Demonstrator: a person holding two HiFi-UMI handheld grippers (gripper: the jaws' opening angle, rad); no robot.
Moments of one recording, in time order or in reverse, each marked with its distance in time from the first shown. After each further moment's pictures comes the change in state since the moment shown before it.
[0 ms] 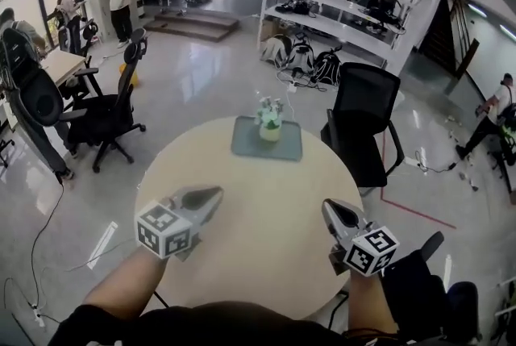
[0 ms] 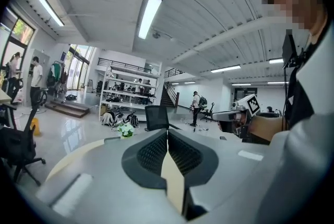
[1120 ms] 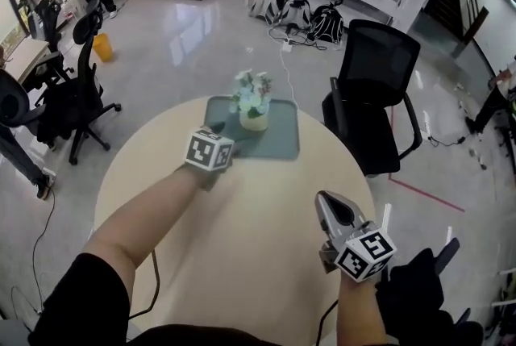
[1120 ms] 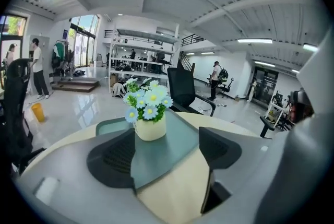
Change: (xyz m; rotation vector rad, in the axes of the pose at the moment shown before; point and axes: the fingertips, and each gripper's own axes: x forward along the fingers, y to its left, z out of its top) left arm 0.383 0.234 -0.156 -0.032 0.362 0.116; right arm 0.146 -0.175 -0.086 0.101 0.017 -0.066
